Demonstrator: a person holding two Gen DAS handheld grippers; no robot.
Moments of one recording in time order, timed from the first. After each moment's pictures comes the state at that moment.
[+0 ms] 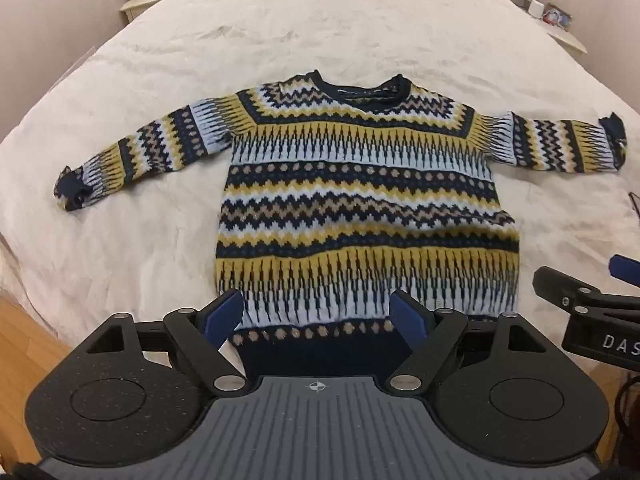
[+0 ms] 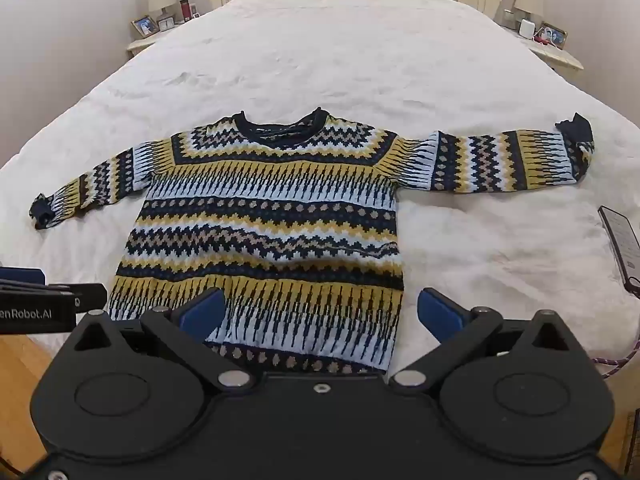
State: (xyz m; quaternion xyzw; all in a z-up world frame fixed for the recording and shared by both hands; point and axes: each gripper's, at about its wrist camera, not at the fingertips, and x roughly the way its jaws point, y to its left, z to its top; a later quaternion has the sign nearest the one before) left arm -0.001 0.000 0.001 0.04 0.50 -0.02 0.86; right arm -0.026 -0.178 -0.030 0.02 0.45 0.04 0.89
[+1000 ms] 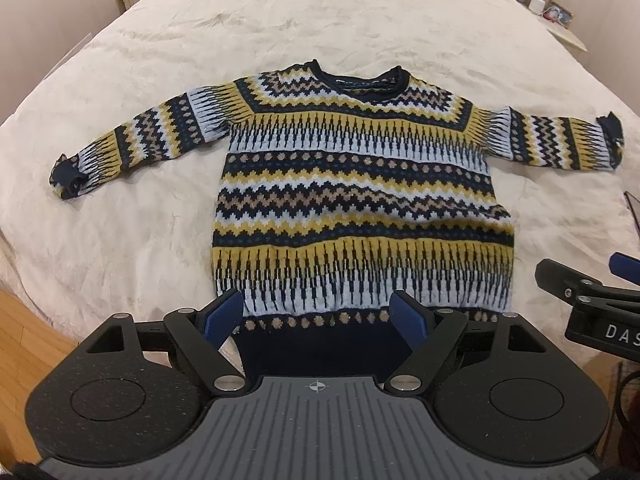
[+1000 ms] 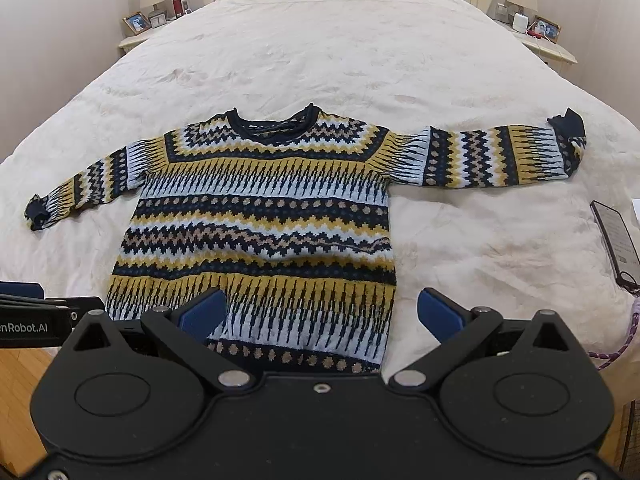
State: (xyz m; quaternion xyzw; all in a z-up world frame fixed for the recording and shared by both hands) left arm -0.003 -0.003 -0.004 0.02 0.53 -0.03 0.85; right arm -0.026 -0.179 -0.024 0.03 0.46 0.03 0.89
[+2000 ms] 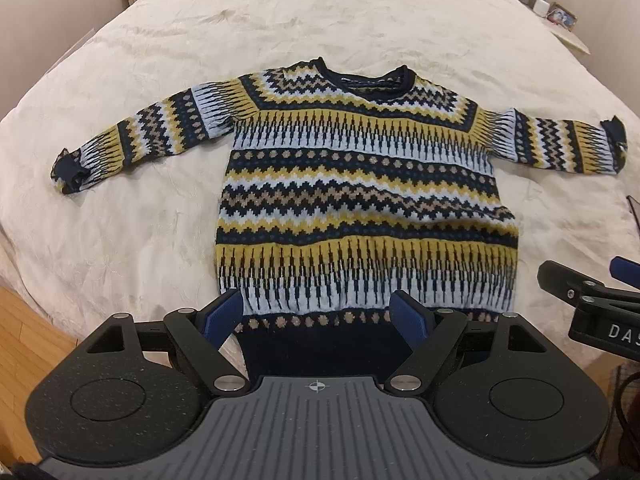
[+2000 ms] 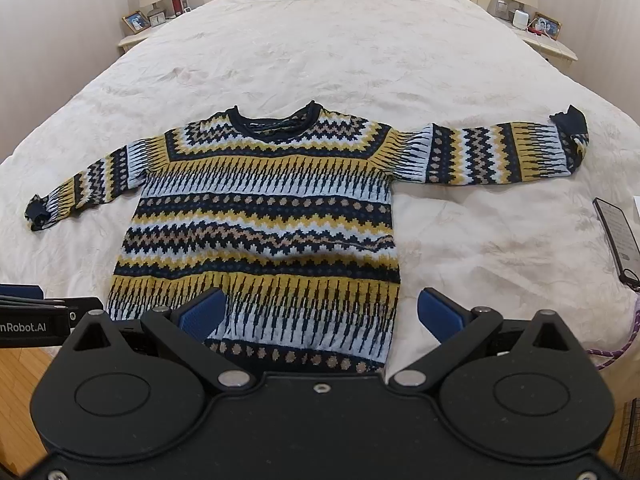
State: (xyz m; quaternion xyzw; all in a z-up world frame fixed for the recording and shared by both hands) left arm -0.001 0.005 -0.004 0.01 0.53 -0.03 0.85; right arm -0.024 -0.176 -0.026 0.03 0.46 0.03 0.89
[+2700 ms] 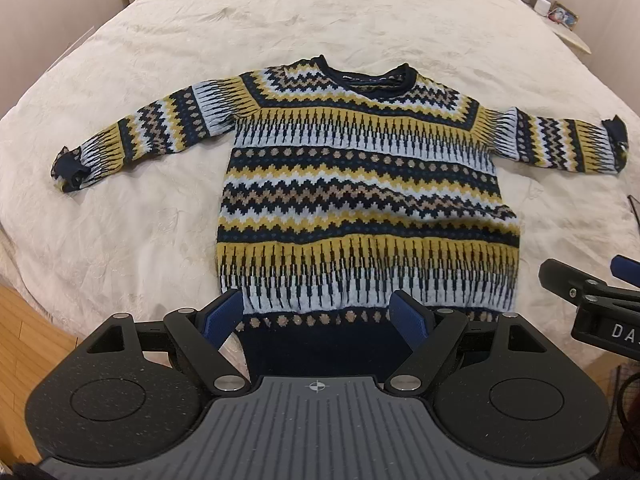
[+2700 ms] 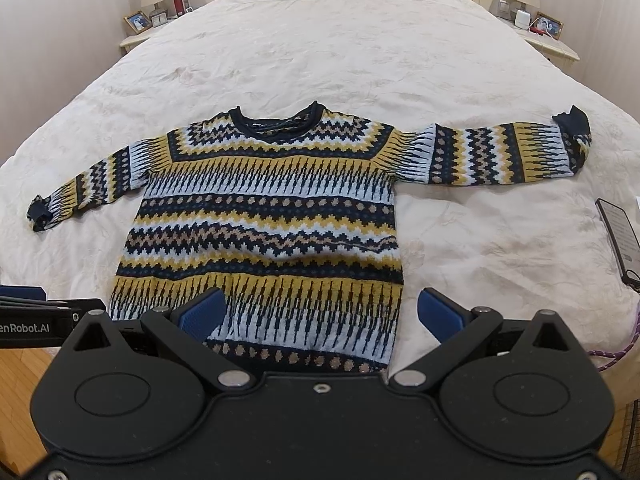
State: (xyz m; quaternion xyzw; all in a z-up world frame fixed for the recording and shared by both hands) left arm -0.001 0.006 -0.006 0.01 0.53 -0.03 0.84; right arm -0.023 -0.175 -0.025 0.03 0.46 0.03 0.89
